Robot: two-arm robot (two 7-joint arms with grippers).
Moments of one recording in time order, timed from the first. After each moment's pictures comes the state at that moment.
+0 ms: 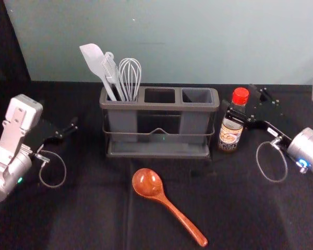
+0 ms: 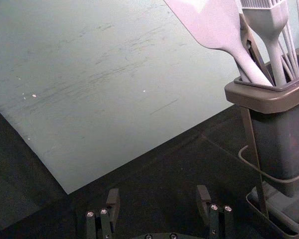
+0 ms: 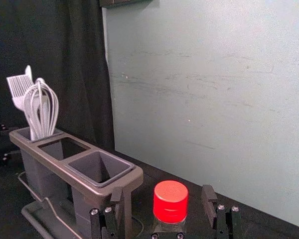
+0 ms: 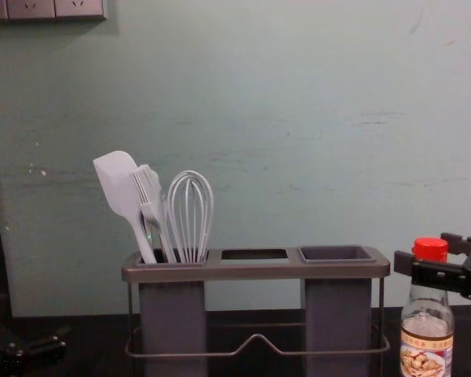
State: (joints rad) left arm -0.20 0.60 0.45 -1.41 -0.25 -0.12 0.03; right arm 0.27 0.45 -0.26 -1.36 0.43 -0.12 0.50
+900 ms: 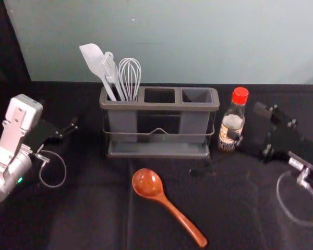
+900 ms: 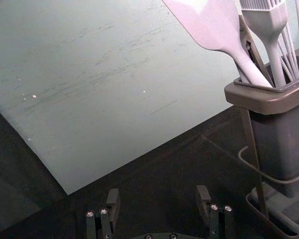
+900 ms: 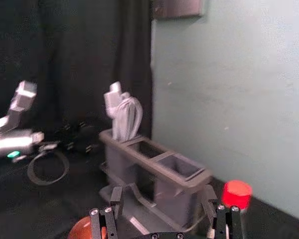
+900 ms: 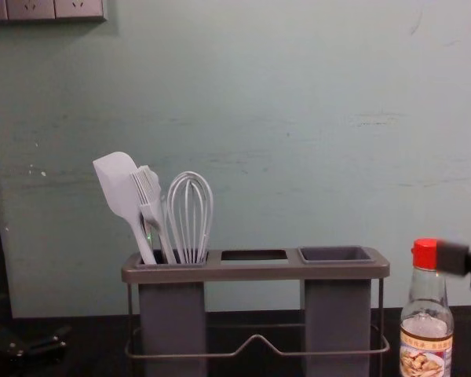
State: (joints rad) left arm -0.20 0.60 0.45 -1.41 -0.25 -0.12 0.03; right arm -0.07 0.65 -0.15 -1.84 0.52 -0.03 0.51
